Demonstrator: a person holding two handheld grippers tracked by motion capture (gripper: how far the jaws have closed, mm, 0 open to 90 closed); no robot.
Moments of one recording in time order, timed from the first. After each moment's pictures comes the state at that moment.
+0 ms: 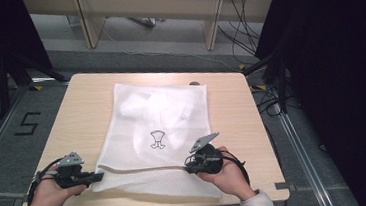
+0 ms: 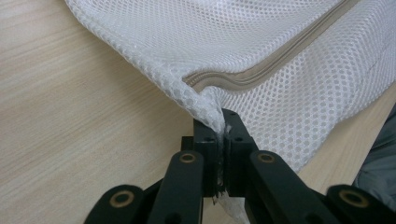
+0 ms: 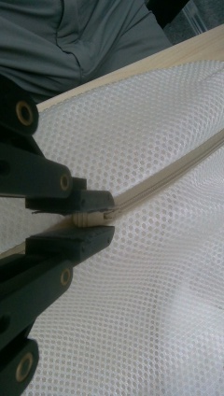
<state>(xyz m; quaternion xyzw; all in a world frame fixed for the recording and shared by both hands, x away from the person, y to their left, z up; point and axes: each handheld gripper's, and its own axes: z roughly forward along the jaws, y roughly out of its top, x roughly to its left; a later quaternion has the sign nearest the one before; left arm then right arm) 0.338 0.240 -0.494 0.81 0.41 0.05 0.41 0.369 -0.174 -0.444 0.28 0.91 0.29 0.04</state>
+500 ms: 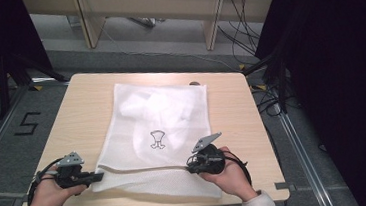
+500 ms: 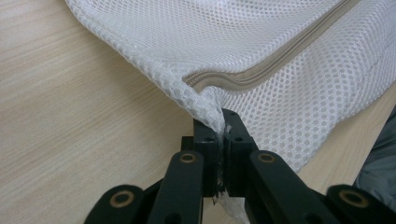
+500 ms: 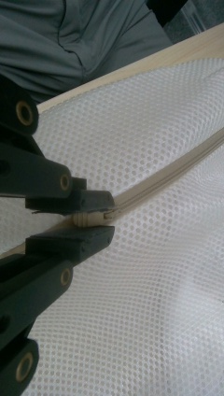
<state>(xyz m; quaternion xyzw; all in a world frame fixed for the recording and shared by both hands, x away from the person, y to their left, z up) 0.338 0.240 -0.494 0.81 0.41 0.06 0.41 0.366 -0.178 -0.443 0.29 0.91 0.29 0.03</state>
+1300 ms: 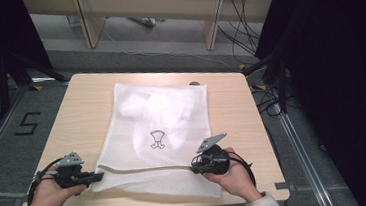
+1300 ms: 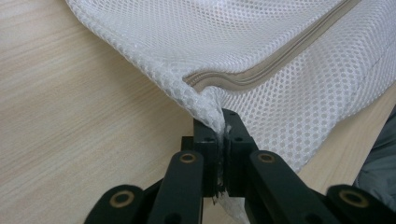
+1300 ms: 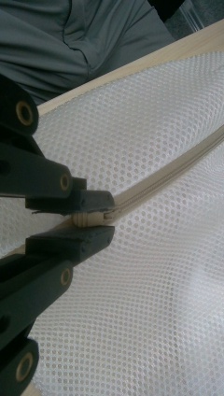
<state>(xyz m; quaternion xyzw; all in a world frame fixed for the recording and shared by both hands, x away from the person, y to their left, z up) 0.338 0.240 -0.494 0.81 0.41 0.06 0.41 0.365 -0.189 -0.445 0.30 0.91 0.30 0.04</state>
